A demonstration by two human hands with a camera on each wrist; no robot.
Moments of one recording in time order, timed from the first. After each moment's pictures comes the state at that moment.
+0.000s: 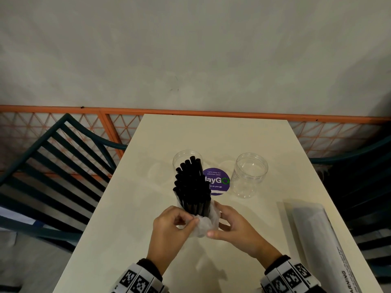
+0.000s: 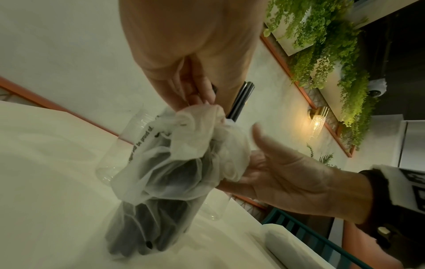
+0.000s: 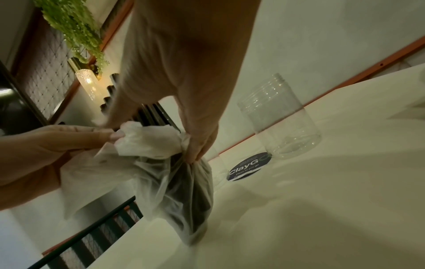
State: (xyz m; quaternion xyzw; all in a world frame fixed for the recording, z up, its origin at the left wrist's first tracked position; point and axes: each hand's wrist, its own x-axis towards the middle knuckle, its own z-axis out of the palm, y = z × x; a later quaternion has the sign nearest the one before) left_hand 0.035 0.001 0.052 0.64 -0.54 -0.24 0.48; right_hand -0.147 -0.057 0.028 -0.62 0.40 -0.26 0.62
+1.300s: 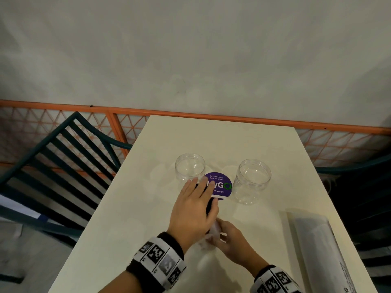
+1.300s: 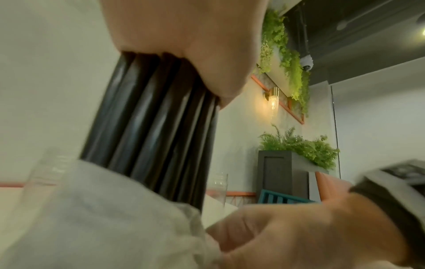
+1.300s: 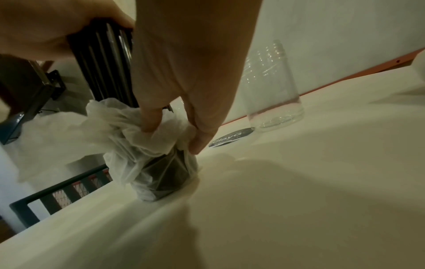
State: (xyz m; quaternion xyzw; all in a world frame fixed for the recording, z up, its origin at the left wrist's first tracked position) left_hand 0.001 -0.042 0.093 0.64 -0.74 -0.03 0.20; right_hand -0.147 -0.063 -0.021 -0.72 0.47 -0.19 0.48
